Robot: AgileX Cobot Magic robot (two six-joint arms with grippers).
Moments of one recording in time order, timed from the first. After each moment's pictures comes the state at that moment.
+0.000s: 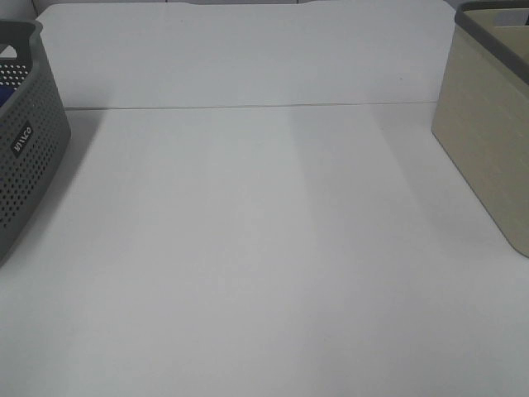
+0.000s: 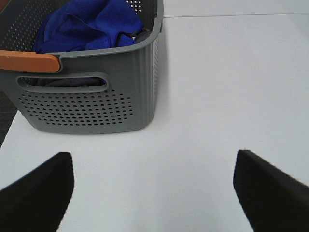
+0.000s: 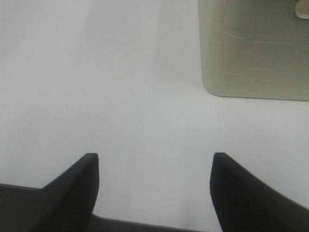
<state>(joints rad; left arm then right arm) 0.11 -0.01 -0.52 -0.07 1.08 0.06 0.15 0.00 -0.45 -0.06 1.11 0.02</state>
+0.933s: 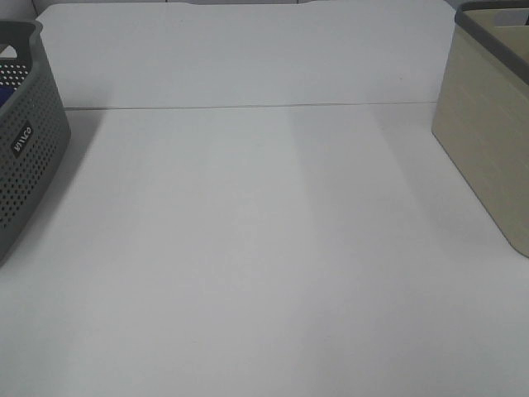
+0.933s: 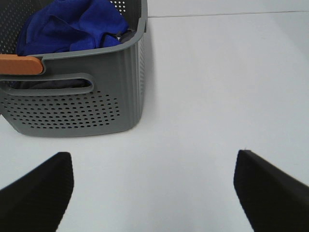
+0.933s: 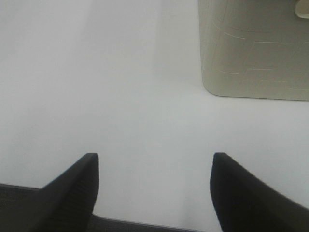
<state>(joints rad) 0.04 -0.01 -0.52 -0.07 1.08 0.04 0.15 0.00 -0.45 -0.06 1.11 0.02</state>
